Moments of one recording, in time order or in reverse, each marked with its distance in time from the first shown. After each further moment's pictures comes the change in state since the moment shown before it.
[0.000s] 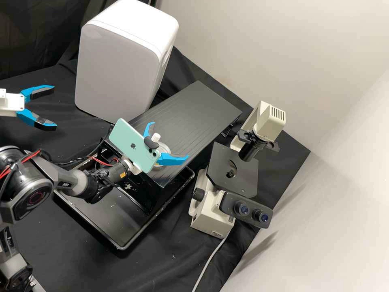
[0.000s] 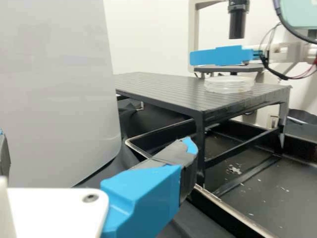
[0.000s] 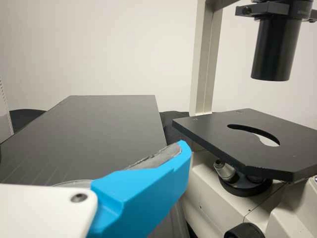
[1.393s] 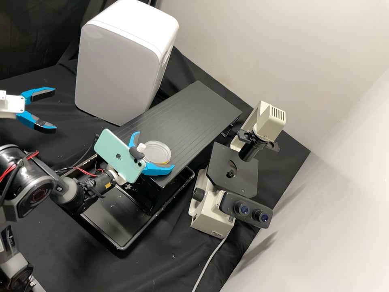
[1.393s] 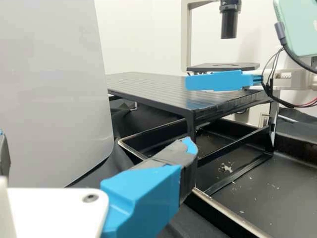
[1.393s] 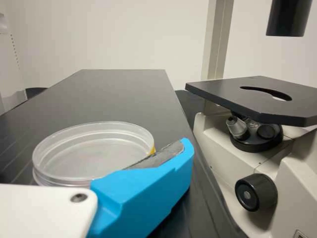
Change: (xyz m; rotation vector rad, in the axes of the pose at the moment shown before) left arm 0.001 -0.001 0.004 0.002 -0.020 -0.003; right arm -0.033 -0.032 0.015 0.005 -0.019 -0.068
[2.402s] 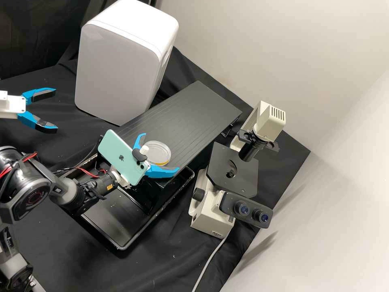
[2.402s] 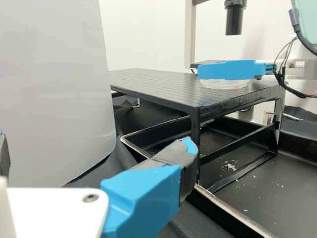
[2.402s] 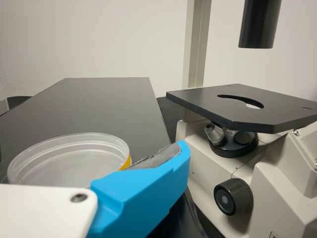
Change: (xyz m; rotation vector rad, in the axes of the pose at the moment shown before) left arm 0.002 -0.002 -0.002 -0.007 0.018 -0.009; right arm -0.002 0.012 0.002 -0.004 -0.022 0.067
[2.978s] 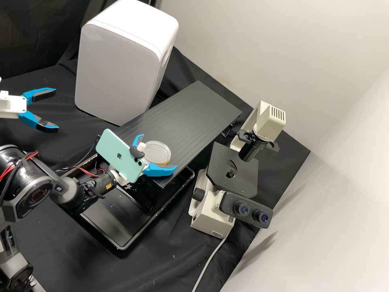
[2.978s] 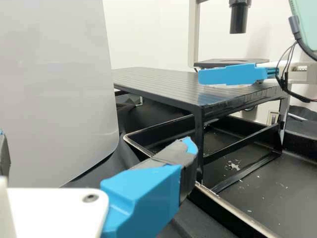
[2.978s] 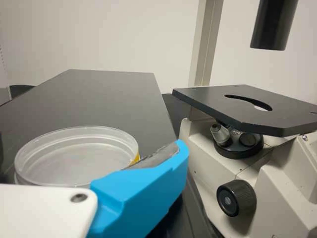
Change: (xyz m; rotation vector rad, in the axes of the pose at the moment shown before) left arm 0.002 -0.001 -0.001 -0.003 0.009 -0.002; right arm 0.001 -0.006 -0.001 -0.056 -0.003 -0.016
